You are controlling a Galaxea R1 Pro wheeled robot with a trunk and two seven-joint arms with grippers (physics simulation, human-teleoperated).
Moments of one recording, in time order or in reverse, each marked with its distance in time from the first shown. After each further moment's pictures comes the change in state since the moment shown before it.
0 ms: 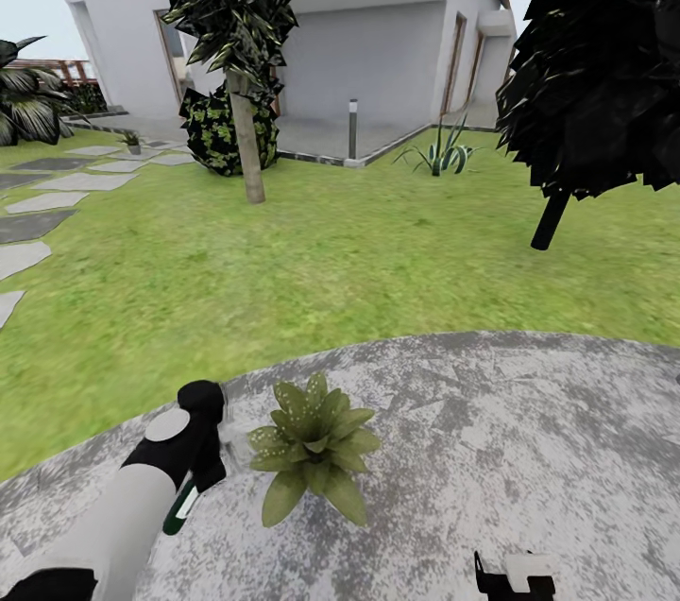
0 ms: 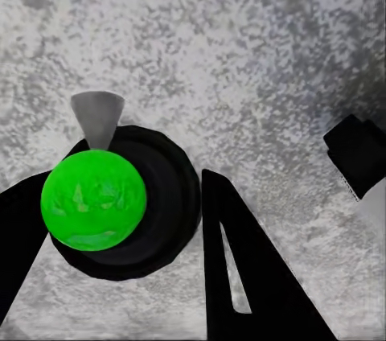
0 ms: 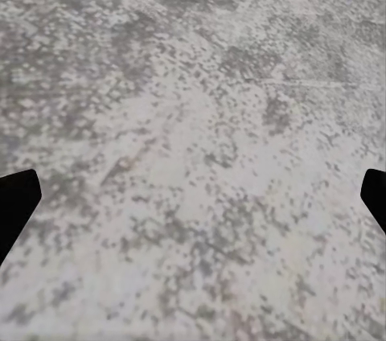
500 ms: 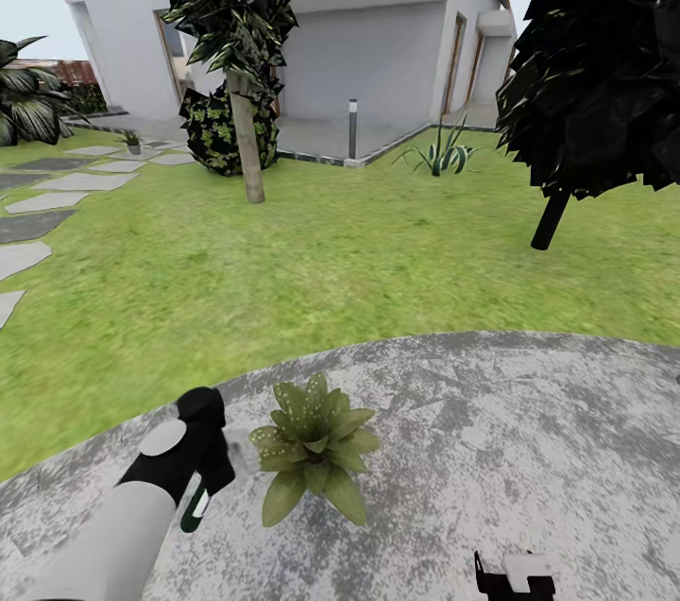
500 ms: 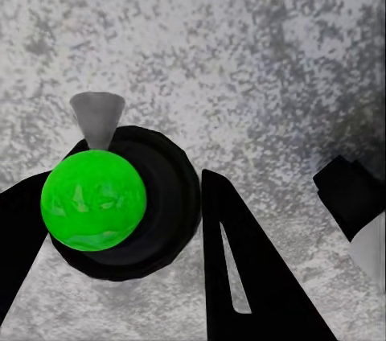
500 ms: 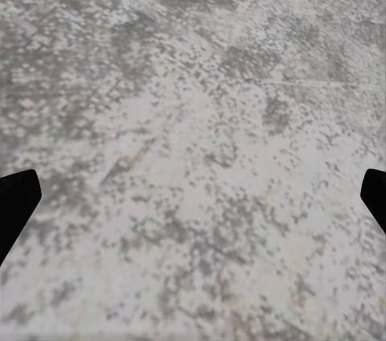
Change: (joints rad) left arm 0.061 -0.015 0.003 -0.099 0.094 0.001 0.044; right arm 0.000 0.000 0.000 0.000 0.000 0.000 -0.001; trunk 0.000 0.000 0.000
